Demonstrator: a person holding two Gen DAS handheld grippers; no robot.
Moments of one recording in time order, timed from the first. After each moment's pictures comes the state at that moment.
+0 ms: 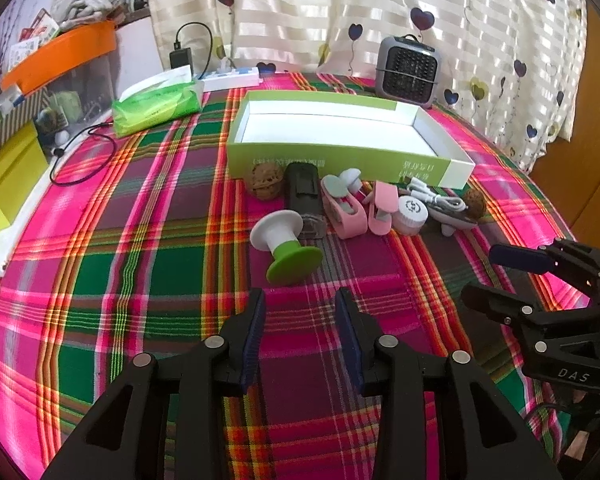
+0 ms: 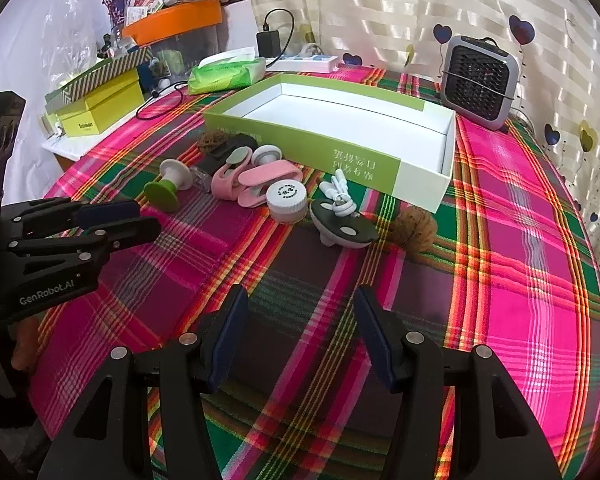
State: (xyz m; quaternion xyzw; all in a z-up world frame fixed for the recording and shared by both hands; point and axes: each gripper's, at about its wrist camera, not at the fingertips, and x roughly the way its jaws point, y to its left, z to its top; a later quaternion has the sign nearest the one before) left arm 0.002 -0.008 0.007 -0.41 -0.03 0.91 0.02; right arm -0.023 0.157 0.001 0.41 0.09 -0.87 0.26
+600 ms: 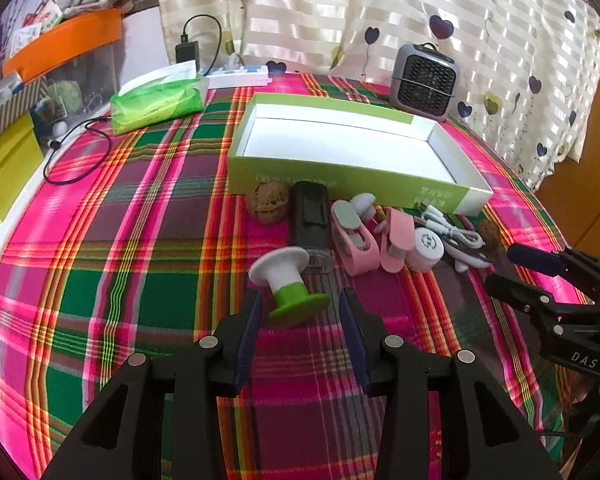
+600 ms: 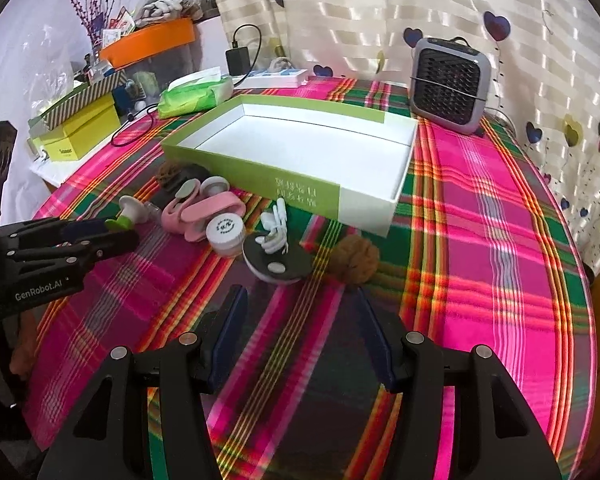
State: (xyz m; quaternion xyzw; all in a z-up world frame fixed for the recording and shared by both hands) left arm -0.028 -0.014 0.008 -0.42 -0.06 0.91 0.01; right arm -0.054 0.177 0.007 0.40 0.08 -0.88 0.24
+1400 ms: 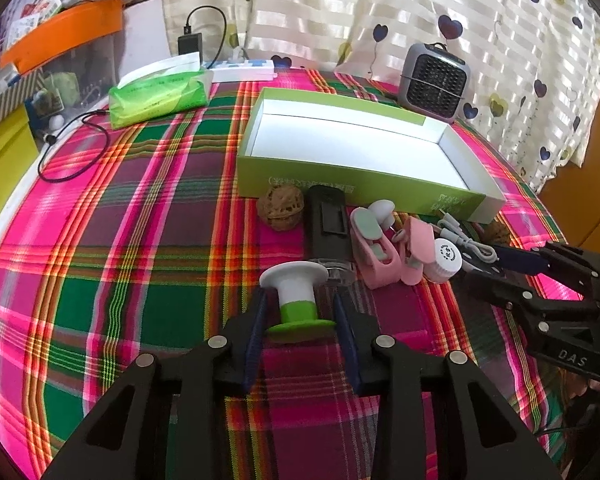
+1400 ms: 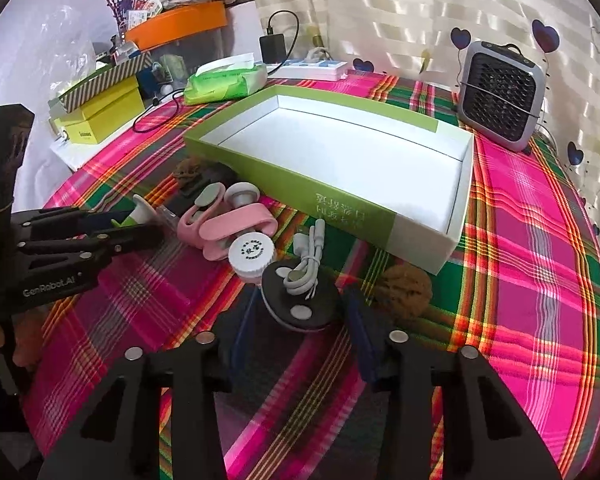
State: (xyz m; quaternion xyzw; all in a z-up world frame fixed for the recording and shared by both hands) left arm -0.044 -0.023 0.002 -0.42 -0.07 0.90 0.01; right arm -0.076 0.151 -0.001 0.41 0.10 -0.86 0.29
